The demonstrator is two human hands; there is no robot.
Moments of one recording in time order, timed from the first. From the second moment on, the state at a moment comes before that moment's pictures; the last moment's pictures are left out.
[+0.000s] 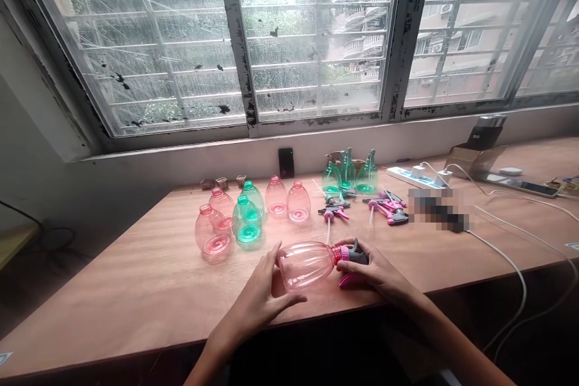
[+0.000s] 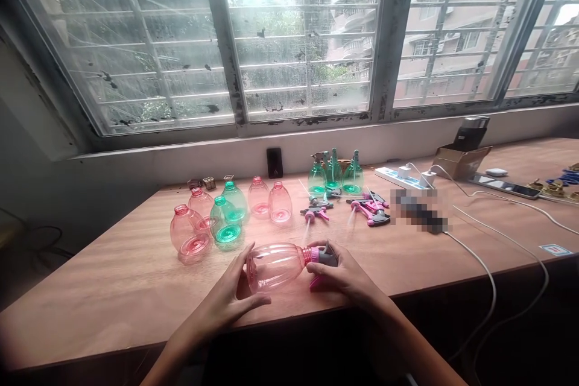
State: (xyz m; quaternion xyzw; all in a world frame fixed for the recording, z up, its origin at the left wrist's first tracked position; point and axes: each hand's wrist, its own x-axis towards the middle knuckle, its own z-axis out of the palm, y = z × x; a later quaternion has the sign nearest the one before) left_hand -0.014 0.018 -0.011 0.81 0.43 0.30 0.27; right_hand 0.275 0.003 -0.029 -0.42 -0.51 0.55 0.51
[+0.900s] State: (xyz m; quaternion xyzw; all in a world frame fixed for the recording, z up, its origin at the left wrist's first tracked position) left_hand -0.017 0.017 -0.011 0.81 0.40 0.31 0.30; right_hand 0.277 0.003 -0.032 -0.42 -0.51 0.55 0.51
